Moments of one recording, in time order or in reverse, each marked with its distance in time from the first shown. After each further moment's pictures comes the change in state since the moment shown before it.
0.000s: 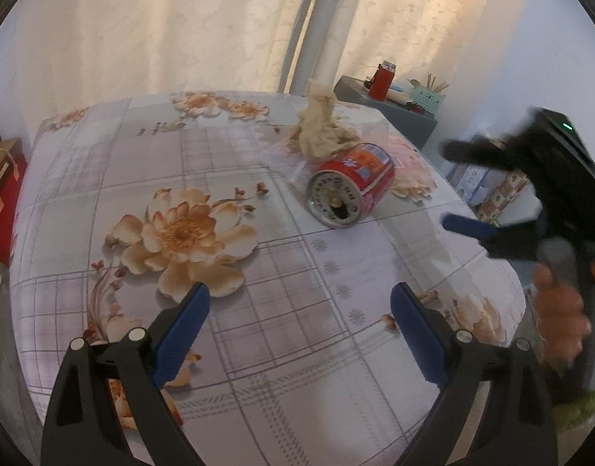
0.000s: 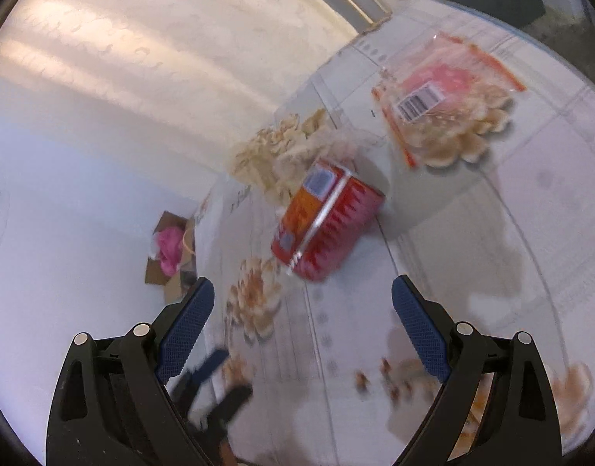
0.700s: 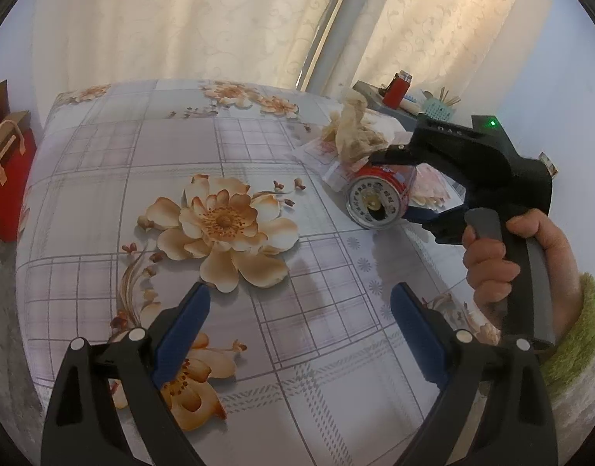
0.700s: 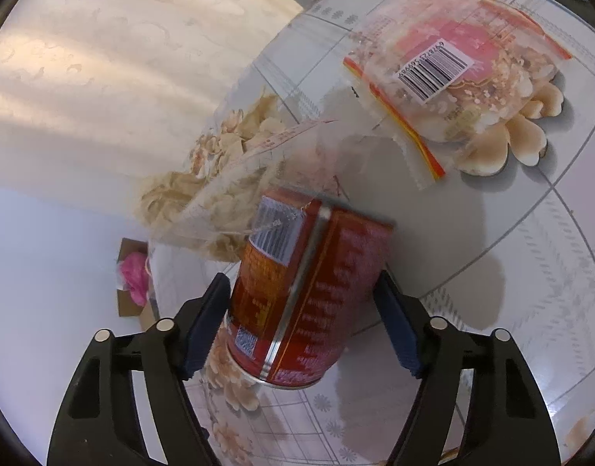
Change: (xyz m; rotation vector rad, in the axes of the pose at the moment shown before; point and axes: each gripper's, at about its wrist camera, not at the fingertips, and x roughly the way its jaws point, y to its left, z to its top) left arm -0.010 0.037 -0.005 -0.076 -0.002 -0.015; right arm 0.082 0.000 0.024 0.136 0.021 -0.123
